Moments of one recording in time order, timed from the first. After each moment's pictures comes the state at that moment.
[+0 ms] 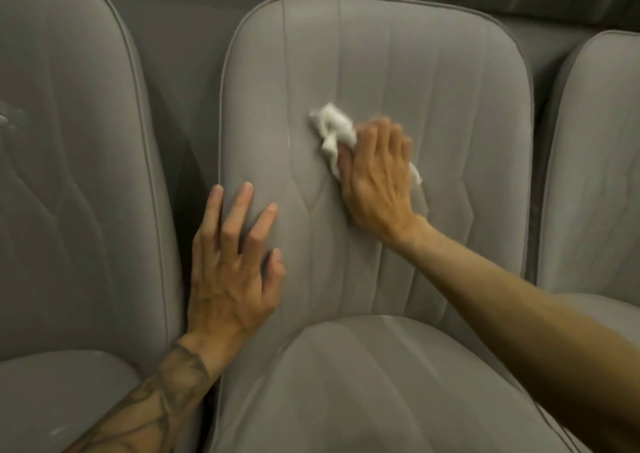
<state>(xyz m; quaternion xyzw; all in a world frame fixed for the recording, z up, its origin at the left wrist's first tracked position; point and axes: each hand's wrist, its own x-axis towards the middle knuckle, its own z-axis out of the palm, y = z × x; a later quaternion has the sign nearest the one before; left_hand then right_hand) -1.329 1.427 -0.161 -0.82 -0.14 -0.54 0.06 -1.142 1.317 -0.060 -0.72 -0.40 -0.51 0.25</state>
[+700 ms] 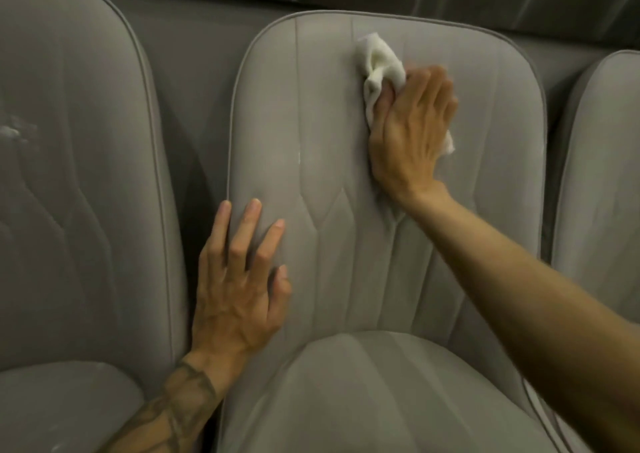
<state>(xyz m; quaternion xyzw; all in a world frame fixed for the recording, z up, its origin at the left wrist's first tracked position) -1.326 1.430 -0.164 -0.83 -0.14 -0.54 0.07 -1.100 1.345 0.006 -0.67 -0.26 -0.60 0.34</state>
